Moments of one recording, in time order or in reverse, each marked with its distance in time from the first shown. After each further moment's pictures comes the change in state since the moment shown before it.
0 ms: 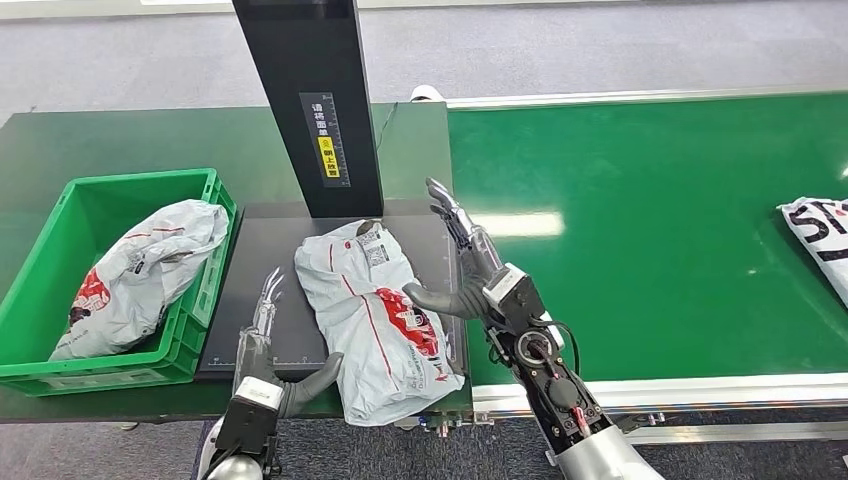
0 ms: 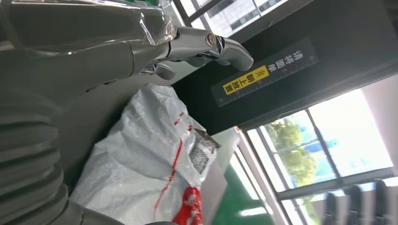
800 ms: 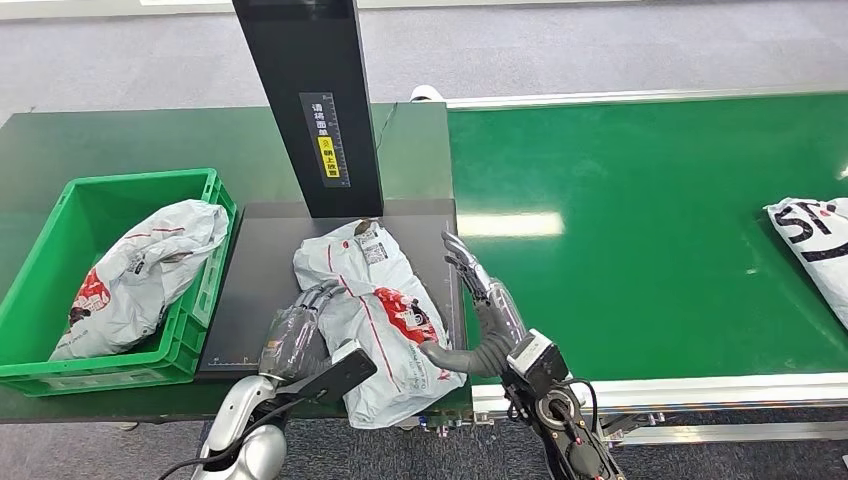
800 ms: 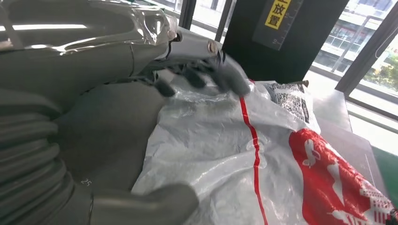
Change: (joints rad) left arm -0.167 0.036 -0.034 0.166 -0.597 -0.076 0.381; right arm 0.256 -0.015 -0.079 -0.214 0.072 0.079 0.001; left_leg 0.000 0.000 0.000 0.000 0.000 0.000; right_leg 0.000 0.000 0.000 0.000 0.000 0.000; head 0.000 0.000
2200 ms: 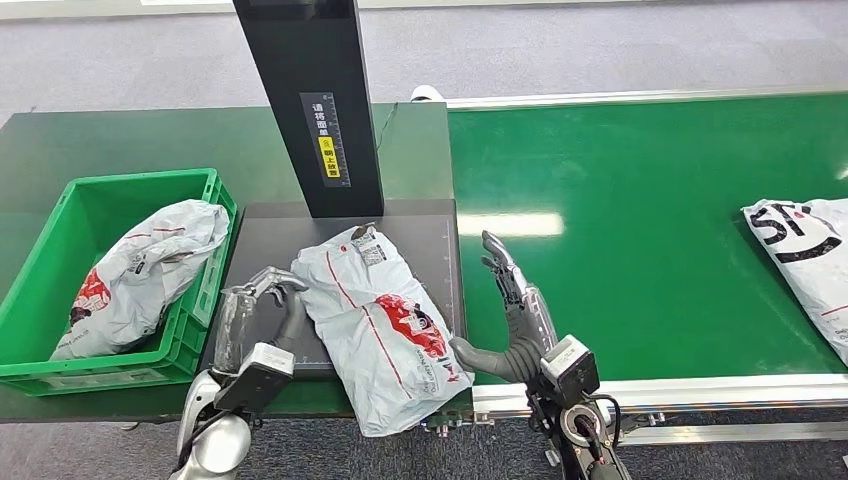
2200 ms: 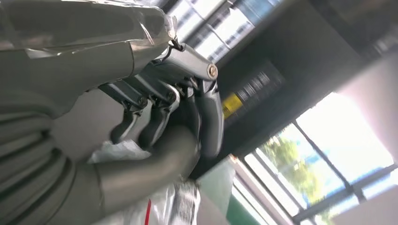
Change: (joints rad) left arm 0.029 0.016 0.054 -0.172 0.389 0.076 -0.358; right arm 0.086 0.021 -0.121 -0.106 0.012 0.008 0.037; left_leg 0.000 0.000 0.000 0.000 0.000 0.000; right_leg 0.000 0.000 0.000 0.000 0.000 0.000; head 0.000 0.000
